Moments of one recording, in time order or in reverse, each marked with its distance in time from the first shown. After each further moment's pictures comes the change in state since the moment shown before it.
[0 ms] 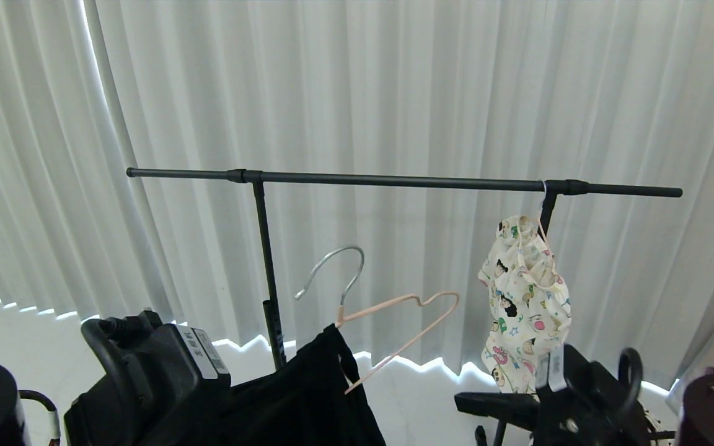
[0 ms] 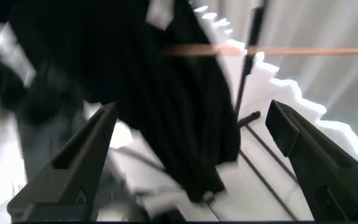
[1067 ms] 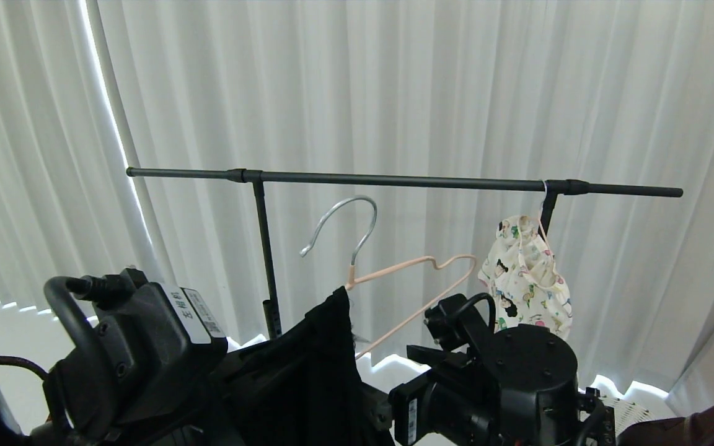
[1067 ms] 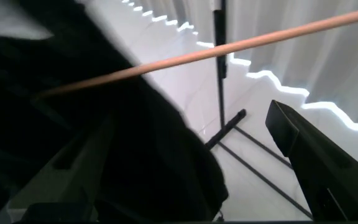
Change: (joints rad) left arm 0.006 0.011 -0.067 -0.054 -0.008 0.084; right arm -0.026 0.364 -0.294 -0.058 -0.230 0.176
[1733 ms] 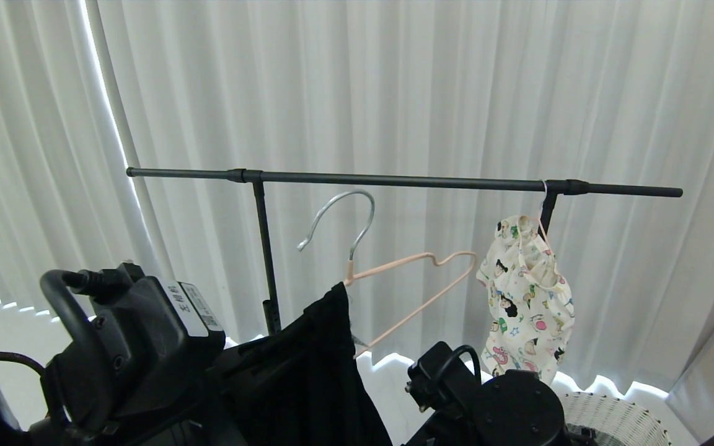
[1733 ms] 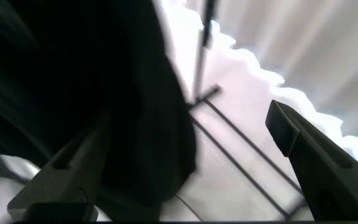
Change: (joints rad) left arm 0.005 -0.002 -0.006 0.000 0.000 0.001; right arm 0.045 0.036 0.092 0.000 -0.008 -0.149
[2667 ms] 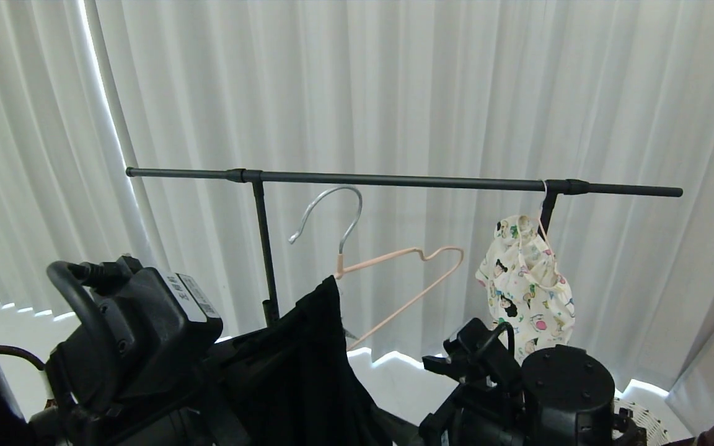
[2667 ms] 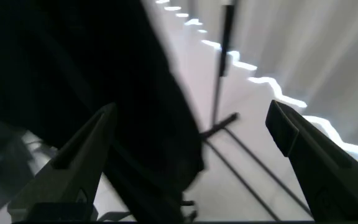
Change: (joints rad) left arm 0.037 0.002 0.002 0.000 0.000 -0.001; right arm -0.099 -0.021 0.093 -0.205 0.137 -0.032
